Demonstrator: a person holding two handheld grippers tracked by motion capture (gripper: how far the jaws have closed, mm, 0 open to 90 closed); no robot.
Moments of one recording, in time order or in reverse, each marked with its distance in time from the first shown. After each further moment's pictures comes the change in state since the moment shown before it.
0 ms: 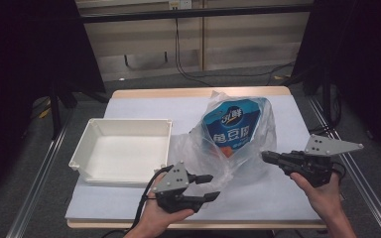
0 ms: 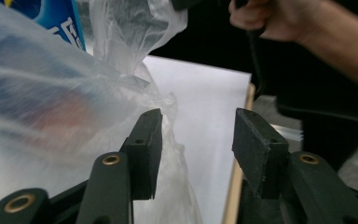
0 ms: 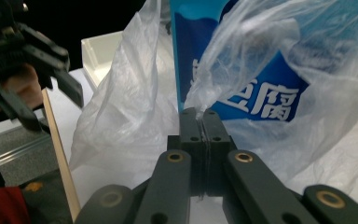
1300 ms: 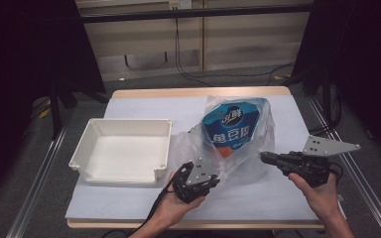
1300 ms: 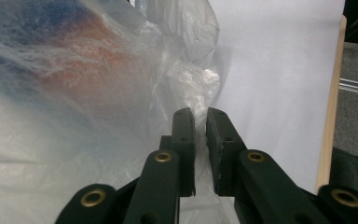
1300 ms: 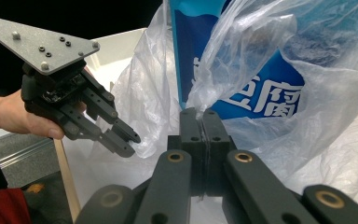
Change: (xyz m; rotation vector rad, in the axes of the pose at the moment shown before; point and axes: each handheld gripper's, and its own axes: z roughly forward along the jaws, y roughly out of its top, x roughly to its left) left arm 0.022 -0.026 0.047 0.224 0.136 0.008; right arm -0.001 -0.006 0.004 0.001 0.018 0.008
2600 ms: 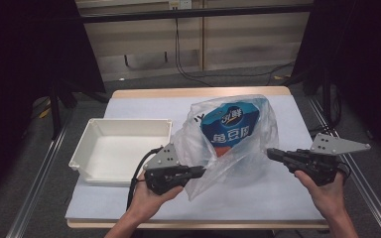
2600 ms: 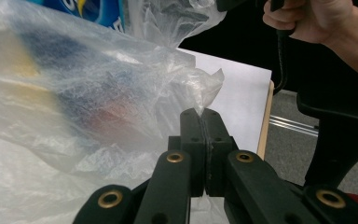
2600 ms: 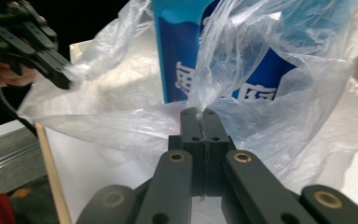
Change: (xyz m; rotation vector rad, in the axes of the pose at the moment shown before) left arm 0.024 0.029 -0.087 -0.176 -0.113 -0.061; right arm -0.005 0.004 -0.012 -0.018 -0.061 -0.003
